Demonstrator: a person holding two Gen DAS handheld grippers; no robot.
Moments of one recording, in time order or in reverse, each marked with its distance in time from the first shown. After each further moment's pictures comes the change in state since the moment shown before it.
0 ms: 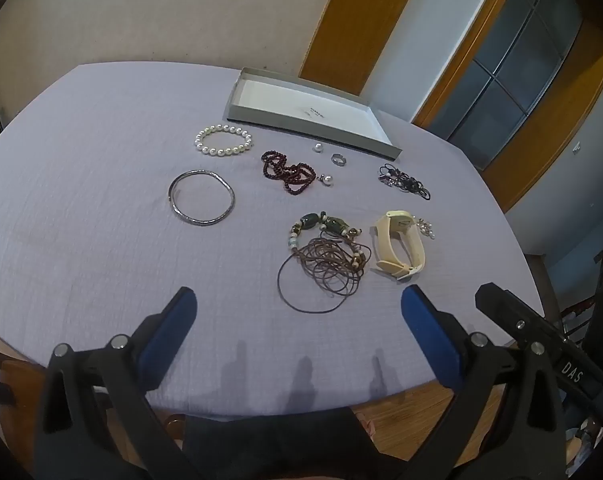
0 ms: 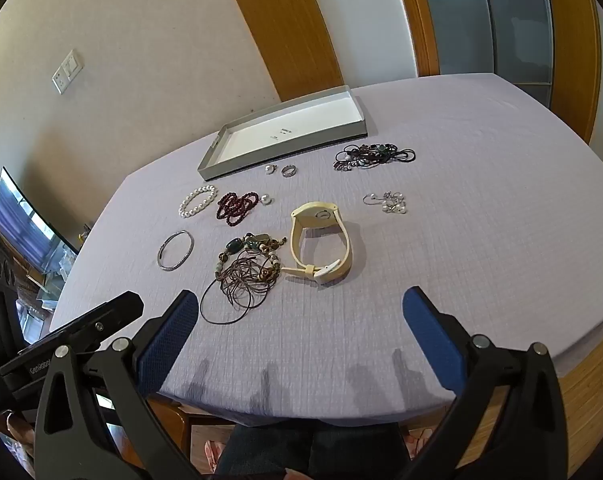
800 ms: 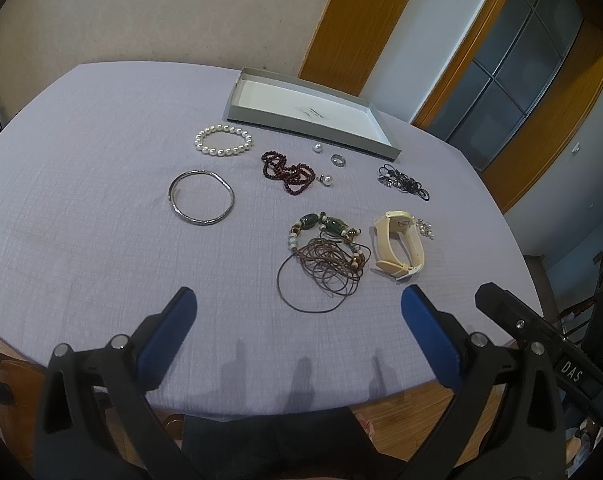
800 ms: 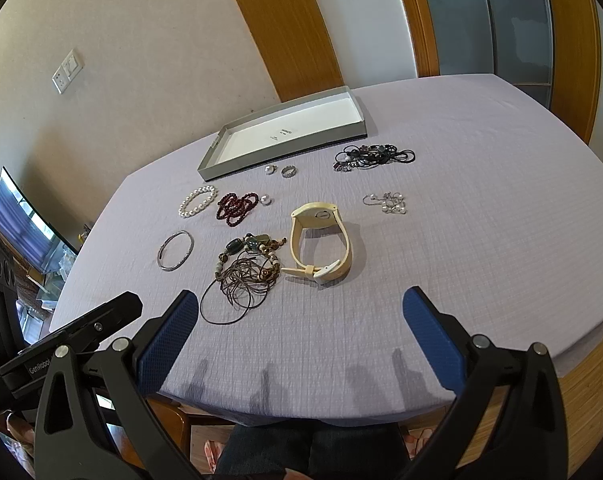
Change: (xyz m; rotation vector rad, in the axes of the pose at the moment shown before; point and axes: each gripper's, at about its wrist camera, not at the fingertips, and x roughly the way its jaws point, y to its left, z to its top) left arm 0.000 0.000 0.000 -0.001 -0.003 -0.001; right arm -0.001 0.000 0.001 -0.002 0.000 -0.002
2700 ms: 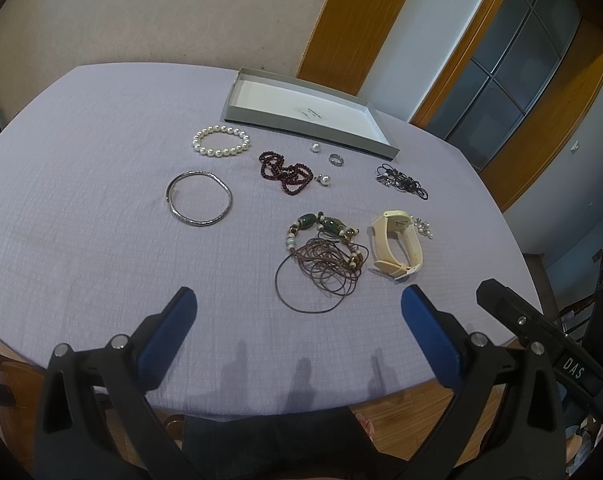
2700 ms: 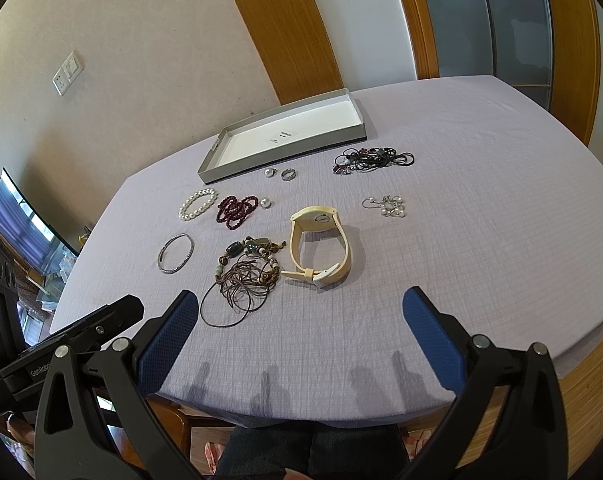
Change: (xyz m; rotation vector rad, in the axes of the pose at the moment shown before) left arm 0.001 0.000 0.000 0.001 0.001 -0.001; right arm -0.002 0.000 0.003 0.001 -0.003 0.000
